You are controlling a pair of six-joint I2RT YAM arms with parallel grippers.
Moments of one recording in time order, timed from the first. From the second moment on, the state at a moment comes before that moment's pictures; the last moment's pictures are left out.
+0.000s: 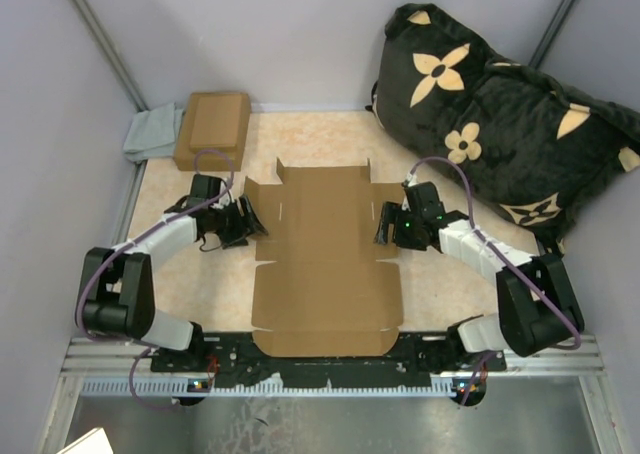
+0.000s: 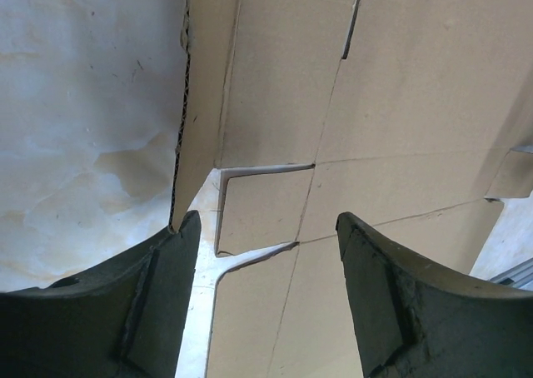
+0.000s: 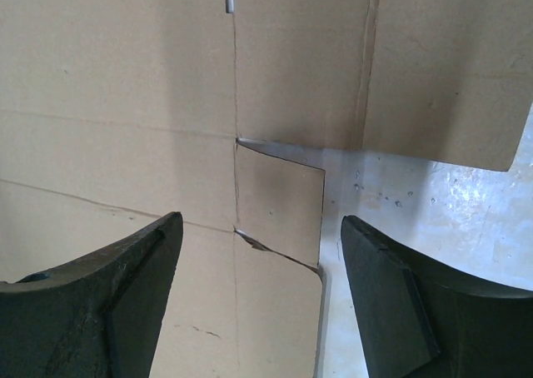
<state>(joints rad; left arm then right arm) -0.17 1.45 0.78 -0.32 0.32 -0.53 0.35 1.35 0.72 -0.32 -0.13 0.48</state>
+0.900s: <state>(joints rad) -0.26 1.53 0.79 -0.32 0.30 -0.53 0.35 1.40 0.71 -0.28 -0.20 0.47</state>
